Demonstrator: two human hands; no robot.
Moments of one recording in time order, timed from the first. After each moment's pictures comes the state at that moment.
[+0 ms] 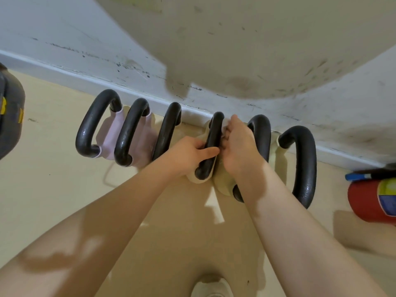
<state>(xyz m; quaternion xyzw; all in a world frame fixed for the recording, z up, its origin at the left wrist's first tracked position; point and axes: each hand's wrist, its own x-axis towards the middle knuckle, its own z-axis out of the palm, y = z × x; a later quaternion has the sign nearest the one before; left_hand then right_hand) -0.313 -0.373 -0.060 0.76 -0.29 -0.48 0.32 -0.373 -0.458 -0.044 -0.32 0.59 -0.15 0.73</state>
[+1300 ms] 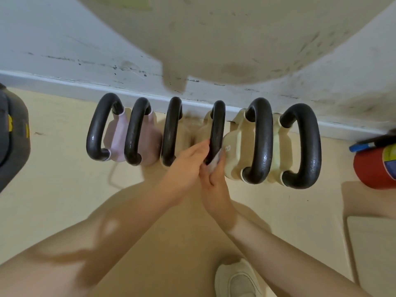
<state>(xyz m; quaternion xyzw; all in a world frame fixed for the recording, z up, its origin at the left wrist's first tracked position) -0.336 -0.326 -0.066 0.64 -0.17 -0.56 0.50 -0.424 -0.352 -0.114 -0.66 0.41 -0.22 0.59</state>
